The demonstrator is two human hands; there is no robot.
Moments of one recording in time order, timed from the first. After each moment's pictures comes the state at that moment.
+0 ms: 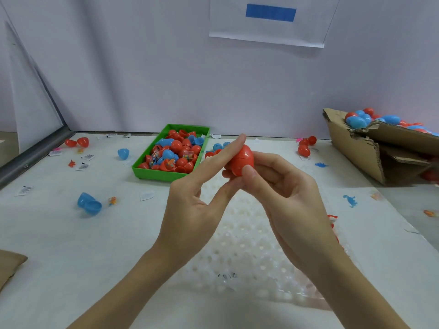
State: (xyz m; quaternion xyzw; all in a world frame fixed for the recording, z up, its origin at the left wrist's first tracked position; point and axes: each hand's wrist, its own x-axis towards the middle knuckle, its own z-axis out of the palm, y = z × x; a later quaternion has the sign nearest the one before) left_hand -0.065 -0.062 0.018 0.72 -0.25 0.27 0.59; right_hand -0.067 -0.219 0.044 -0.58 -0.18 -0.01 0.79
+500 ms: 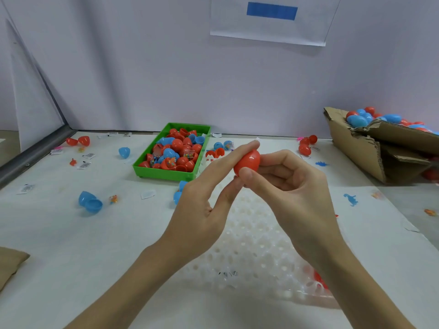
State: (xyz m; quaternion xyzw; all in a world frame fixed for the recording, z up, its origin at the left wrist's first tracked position) left_hand -0.069 -0.065 0.020 0.76 -0.27 0.21 0.55; right_hand -0.065 -0.223 0.047 -0.65 -0.18 -0.10 0.73
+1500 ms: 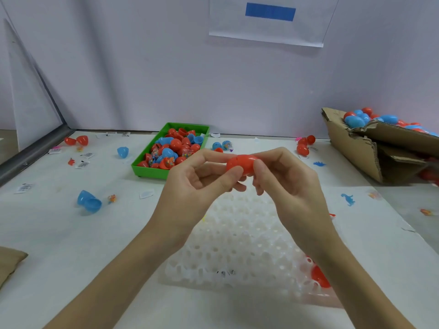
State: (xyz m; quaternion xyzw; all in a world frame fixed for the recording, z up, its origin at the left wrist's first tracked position) left_hand -0.059 -0.055 0.029 0.65 -0.15 0.10 0.74; right_hand -0.052 -0.231 0.037 -0.72 -0.24 -0.15 0.64
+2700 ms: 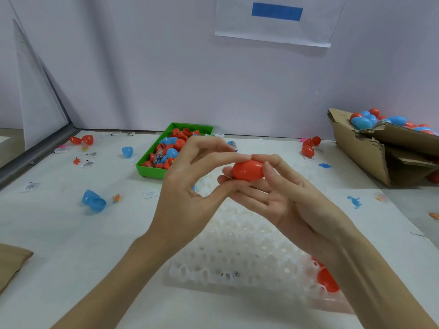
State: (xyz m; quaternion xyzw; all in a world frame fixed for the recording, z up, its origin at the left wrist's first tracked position) left_hand -0.060 -0.045 0.031 0.77 -0.26 0.35 0.46; right_hand -0.047 -0.239 0.042 -0.41 -0.21 0.24 0.85
